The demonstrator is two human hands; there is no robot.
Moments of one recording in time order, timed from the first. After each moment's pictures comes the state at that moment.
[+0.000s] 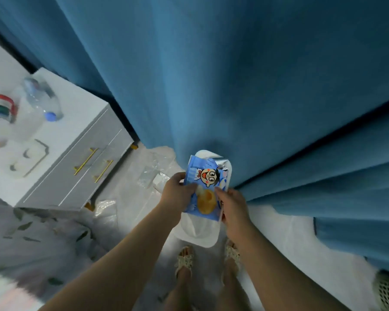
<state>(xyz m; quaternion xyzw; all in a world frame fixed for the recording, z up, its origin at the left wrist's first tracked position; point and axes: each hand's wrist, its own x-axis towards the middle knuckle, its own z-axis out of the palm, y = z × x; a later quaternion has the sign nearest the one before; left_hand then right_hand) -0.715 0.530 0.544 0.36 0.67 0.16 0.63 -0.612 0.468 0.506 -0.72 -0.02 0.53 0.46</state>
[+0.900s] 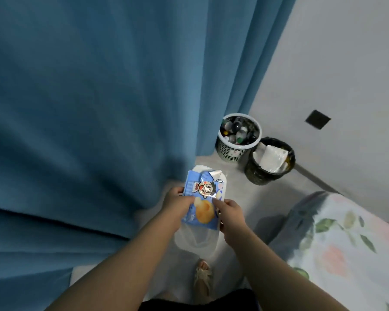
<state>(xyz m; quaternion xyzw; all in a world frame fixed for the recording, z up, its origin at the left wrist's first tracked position) -0.400 0.185 0.596 0.70 0.31 -0.21 0.61 -0.428 0.065 0.578 -0.56 0.41 0.17 0.70</state>
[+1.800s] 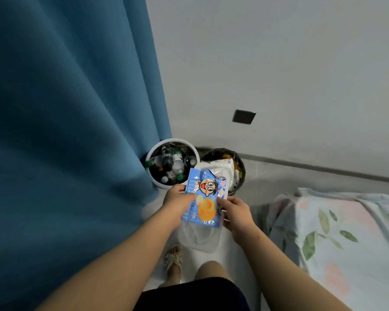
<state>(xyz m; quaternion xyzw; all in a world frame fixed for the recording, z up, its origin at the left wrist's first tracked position) -0.069 -0.052 0.549 0.75 0.11 -0.43 0.48 -0.178 -0.146 0.543 -0.43 0.56 -0.01 0.71</state>
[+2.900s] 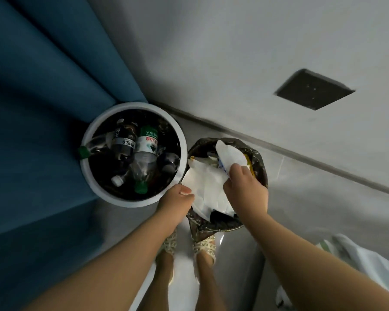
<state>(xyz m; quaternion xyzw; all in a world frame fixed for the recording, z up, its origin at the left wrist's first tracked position) 0.039 -0.222 0.233 0.78 0.15 -0.50 0.34 -0.019 -0.365 0.244 -0.93 0.31 0.11 0.16</state>
